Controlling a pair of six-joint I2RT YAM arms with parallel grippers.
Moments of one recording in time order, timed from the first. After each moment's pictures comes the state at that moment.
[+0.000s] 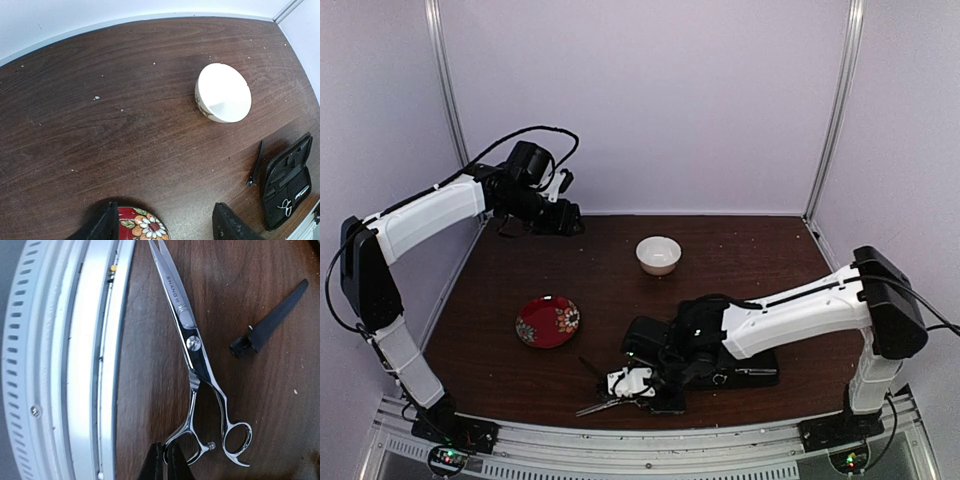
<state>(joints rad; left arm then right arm) -0.51 1.71 1.59 -0.73 0.11 -0.24 1.29 1.88 1.24 -0.55 -0.15 -0.34</state>
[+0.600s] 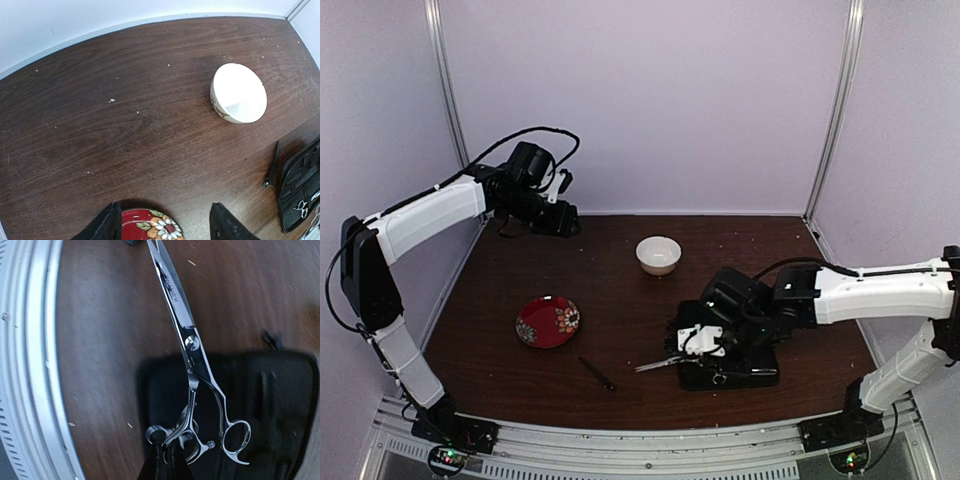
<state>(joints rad) -0.51 1.71 1.59 -0.73 0.05 -0.20 1.10 1.45 1.01 -0.73 -0.07 -0.44</state>
